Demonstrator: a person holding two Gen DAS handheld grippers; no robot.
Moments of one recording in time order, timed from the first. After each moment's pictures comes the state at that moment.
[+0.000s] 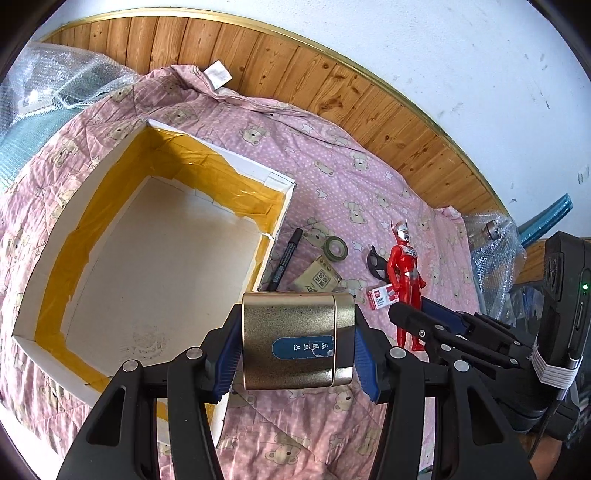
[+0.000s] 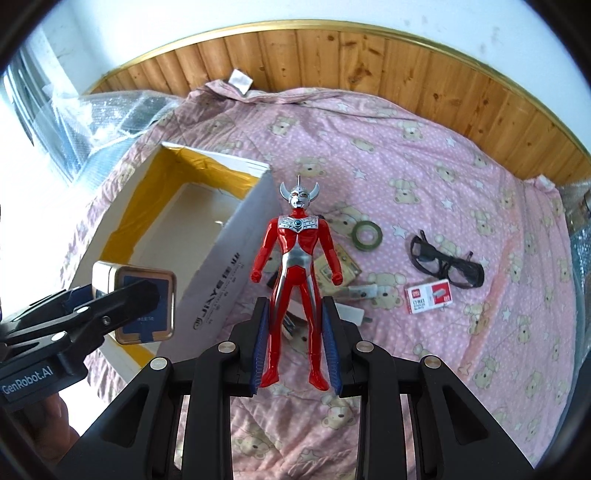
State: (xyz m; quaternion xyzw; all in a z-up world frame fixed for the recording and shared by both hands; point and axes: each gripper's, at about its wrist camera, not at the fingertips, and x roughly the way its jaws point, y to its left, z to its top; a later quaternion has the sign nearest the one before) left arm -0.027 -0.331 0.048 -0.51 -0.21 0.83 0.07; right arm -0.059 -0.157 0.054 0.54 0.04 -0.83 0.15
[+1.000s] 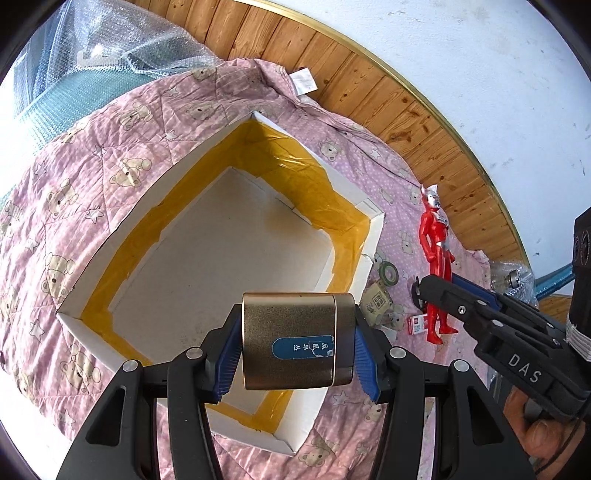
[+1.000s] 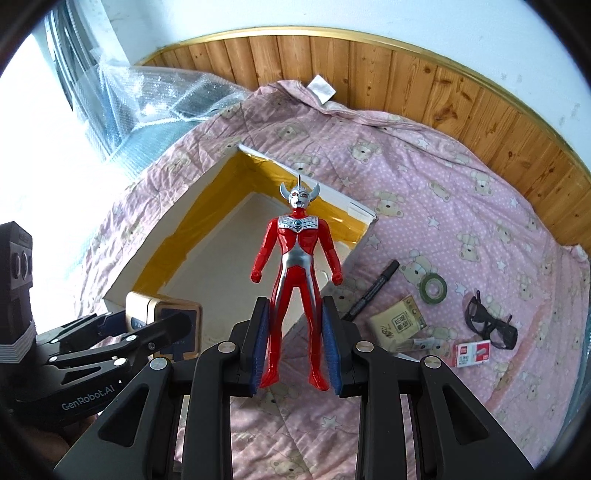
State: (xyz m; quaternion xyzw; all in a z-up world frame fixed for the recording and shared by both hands) left arm -0.010 -0.423 0.022 -0.51 -0.28 0.82 -0.01; right arm -0.080 -0.255 0.067 0.53 0.09 -0.81 0.23
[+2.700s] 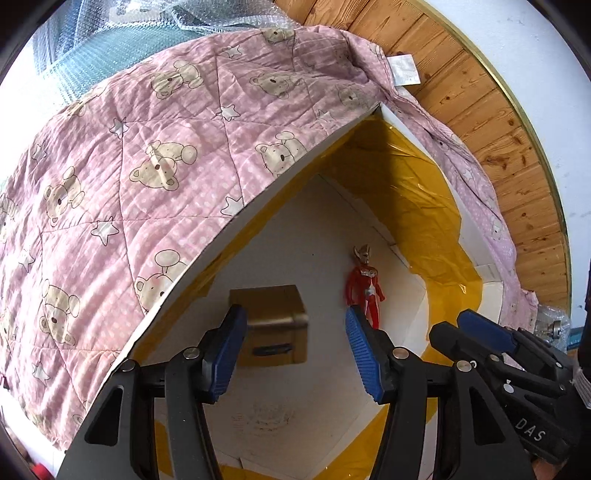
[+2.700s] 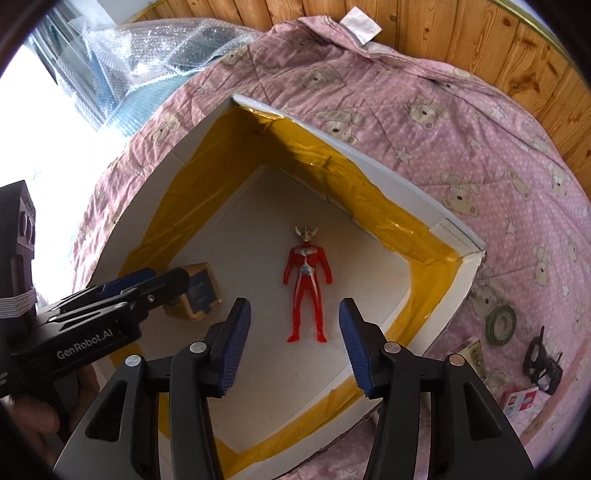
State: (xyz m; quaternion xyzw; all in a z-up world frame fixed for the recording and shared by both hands) left arm -0.088 -0.496 -0.061 -0.56 -0.30 0.77 -0.08; right arm -0.162 -0.315 -0.035 0.61 0.09 -0.74 0.26
